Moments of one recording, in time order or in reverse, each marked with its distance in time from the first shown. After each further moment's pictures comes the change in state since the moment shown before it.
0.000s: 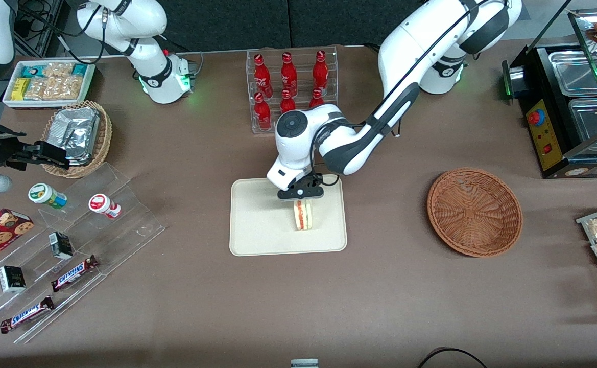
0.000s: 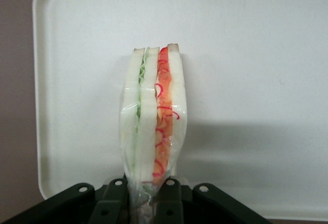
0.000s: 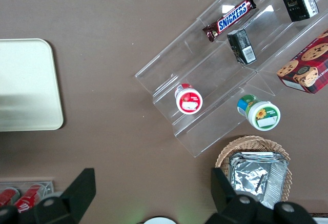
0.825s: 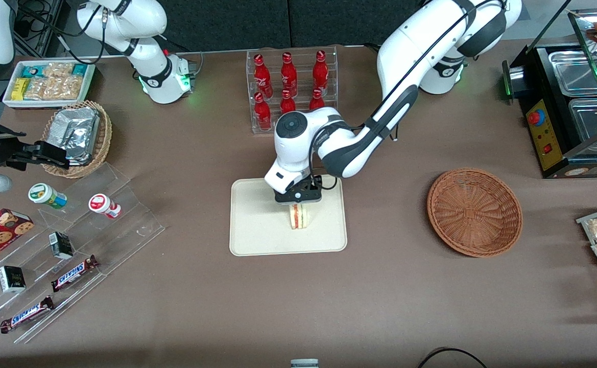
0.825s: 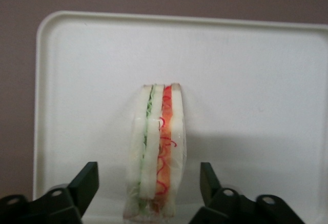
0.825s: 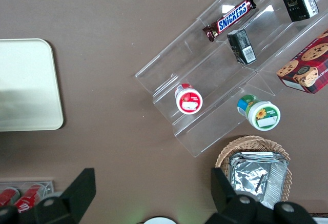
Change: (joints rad) arm 0.003 -0.020 0.010 0.057 0.016 -0.007 -0.035
